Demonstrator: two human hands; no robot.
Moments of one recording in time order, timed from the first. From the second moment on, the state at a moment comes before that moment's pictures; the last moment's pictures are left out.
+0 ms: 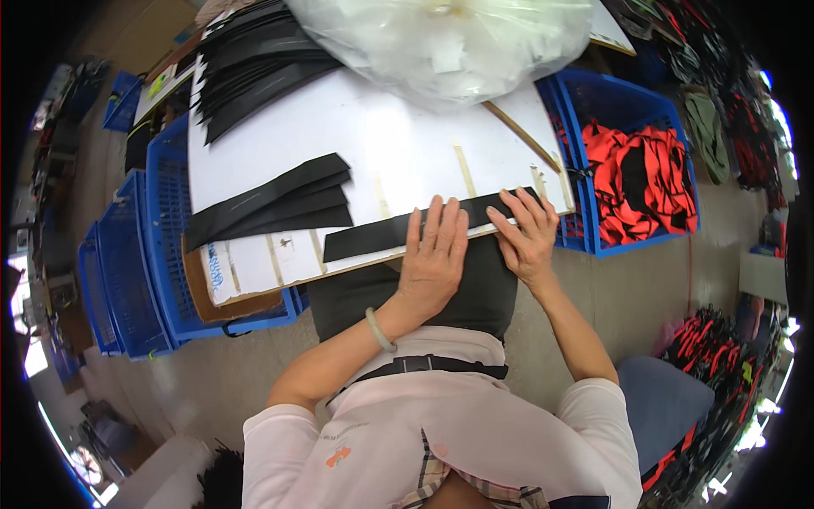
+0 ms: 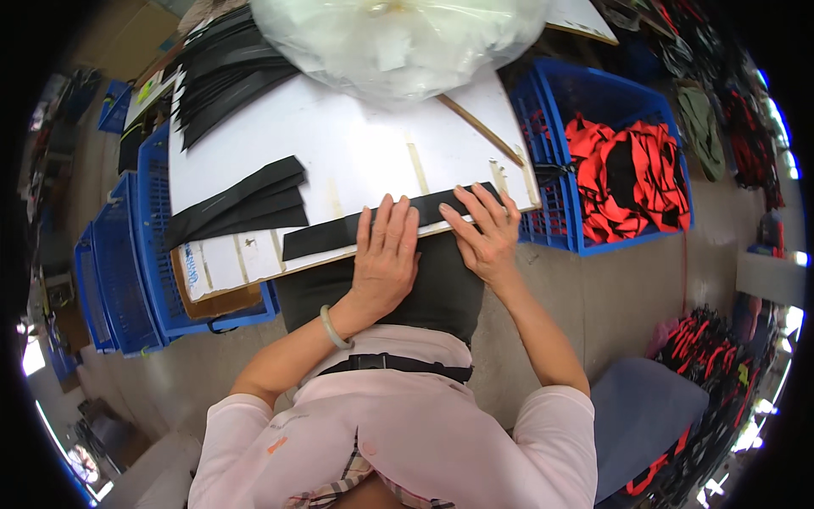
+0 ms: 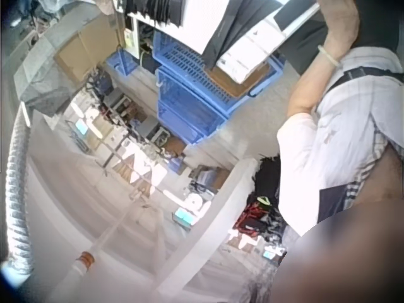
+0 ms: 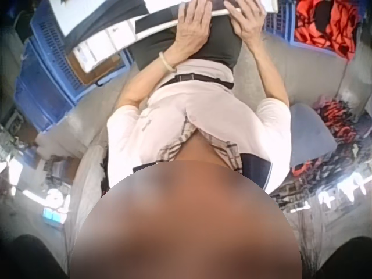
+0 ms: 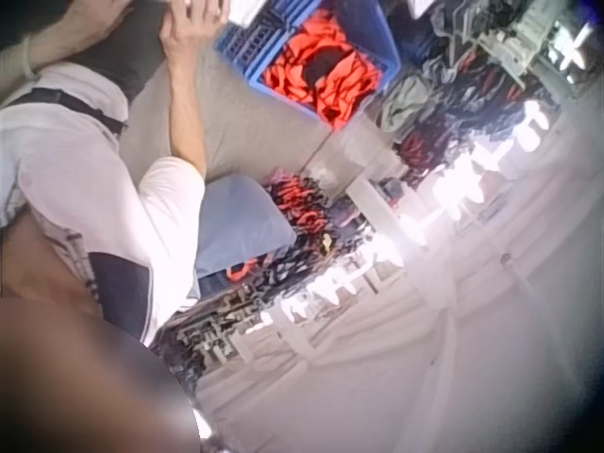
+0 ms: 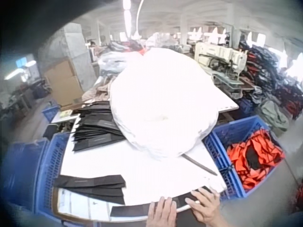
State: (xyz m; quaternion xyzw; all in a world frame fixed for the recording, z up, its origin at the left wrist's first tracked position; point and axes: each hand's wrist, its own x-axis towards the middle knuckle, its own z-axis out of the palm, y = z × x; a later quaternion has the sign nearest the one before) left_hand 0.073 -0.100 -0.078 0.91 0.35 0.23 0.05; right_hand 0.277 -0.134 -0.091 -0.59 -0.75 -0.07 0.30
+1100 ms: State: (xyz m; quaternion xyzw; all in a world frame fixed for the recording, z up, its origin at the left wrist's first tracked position) left_hand 0.084 -0.101 -0.072 0.84 0.43 0.25 0.21; right_hand 0.168 -0.069 -0.042 -0.51 -0.76 0.14 0.37
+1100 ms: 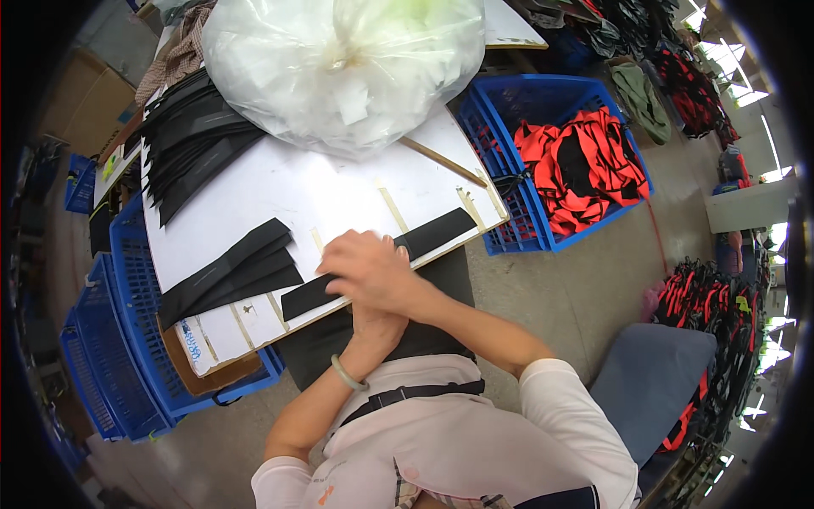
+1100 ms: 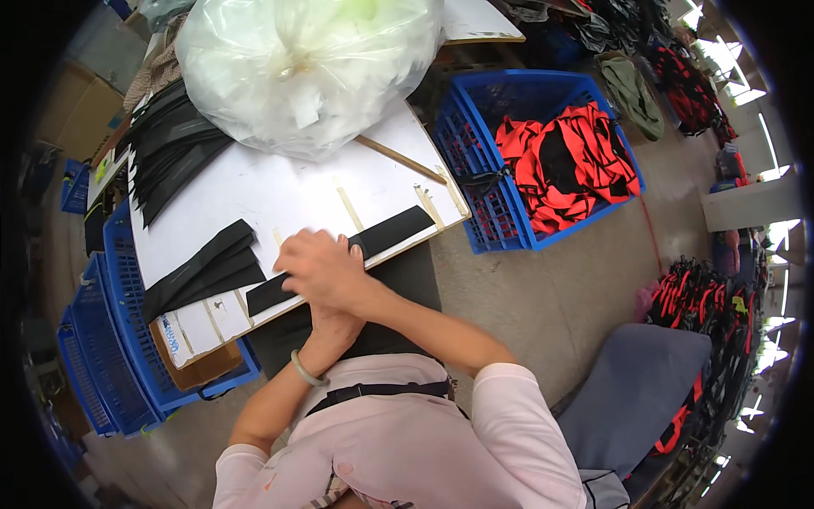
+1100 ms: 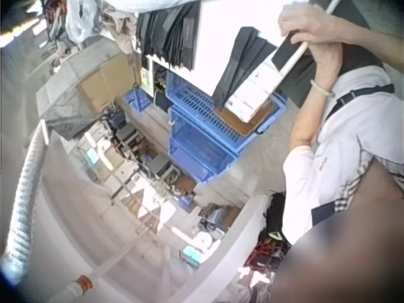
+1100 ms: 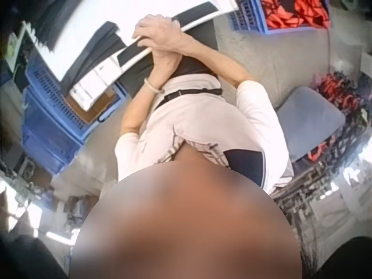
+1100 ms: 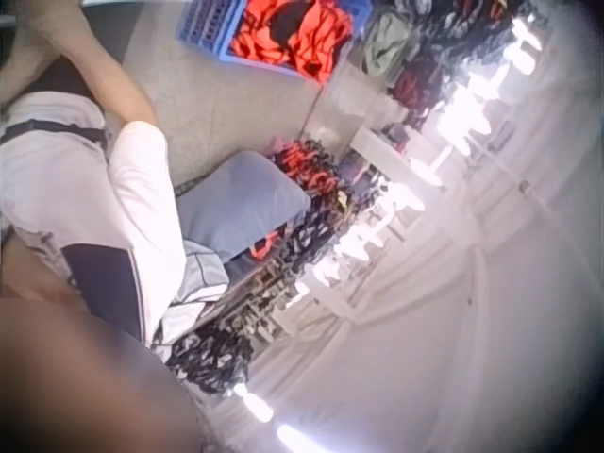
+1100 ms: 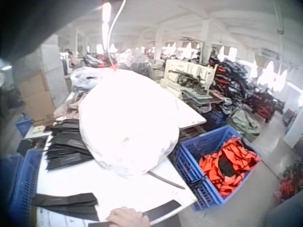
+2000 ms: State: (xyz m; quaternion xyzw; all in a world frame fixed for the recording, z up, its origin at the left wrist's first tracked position) left_hand -0.130 0.021 -0.004 0.84 0.44 0.30 0.08; right_hand 0.250 -0.037 0.011 -0.59 -0.53 0.36 0.49
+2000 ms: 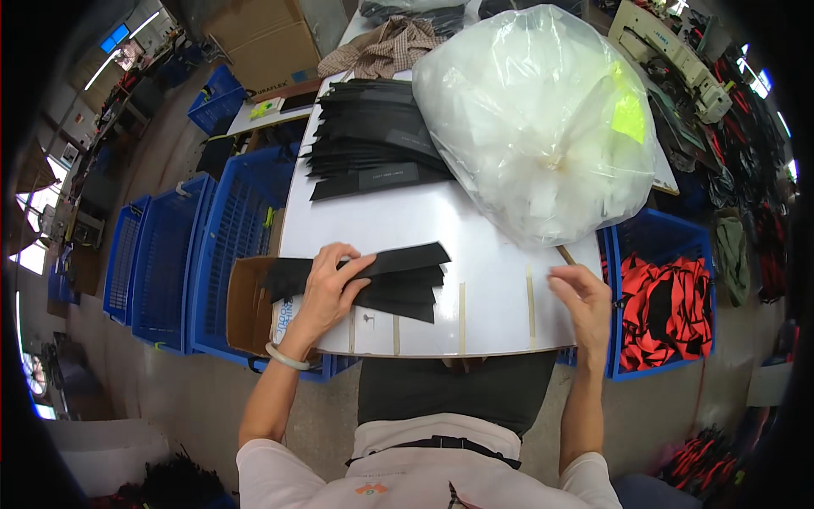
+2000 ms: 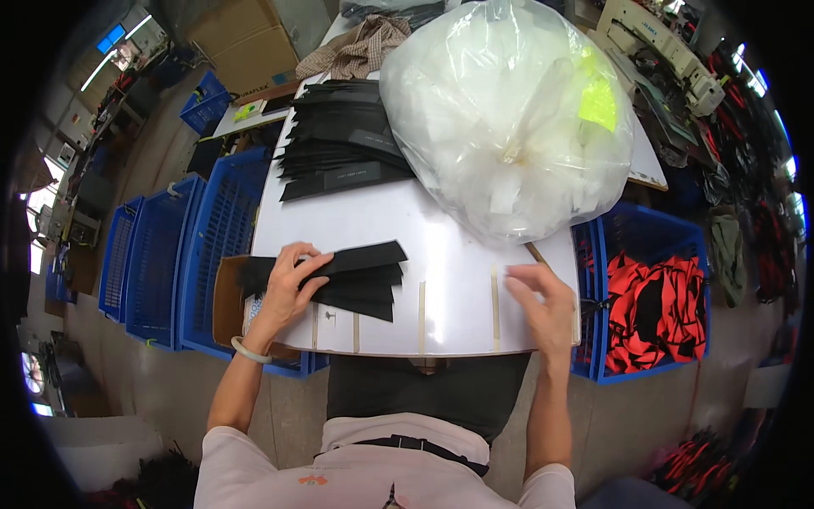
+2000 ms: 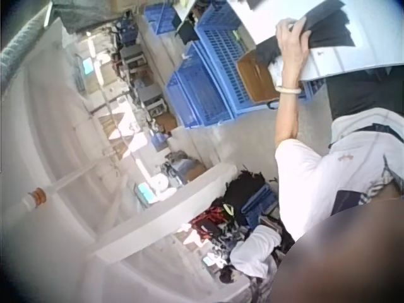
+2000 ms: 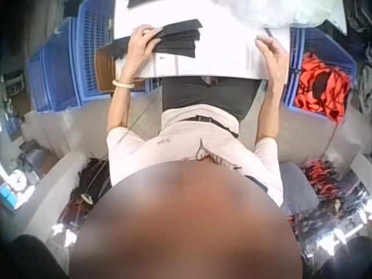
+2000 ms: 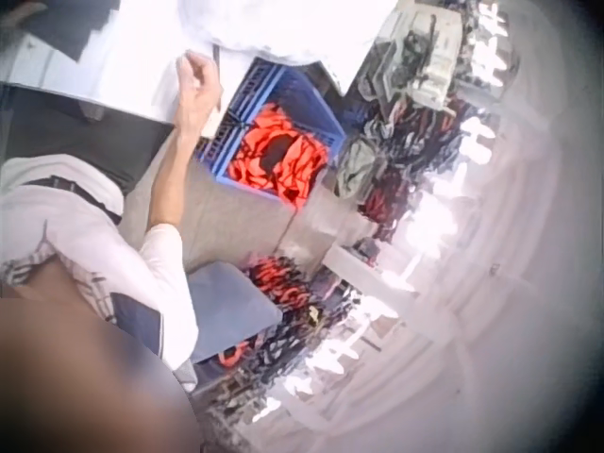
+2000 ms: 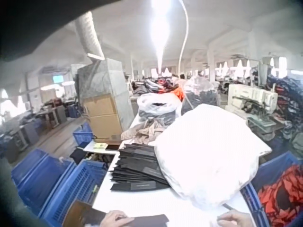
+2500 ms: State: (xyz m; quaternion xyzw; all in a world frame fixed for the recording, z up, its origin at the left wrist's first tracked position) left_hand -0.128 0.014 -0.044 0.84 0.43 0.34 0.00; right_hand 0.087 0.176 -0.054 -0.45 -0.82 -0.14 0.32
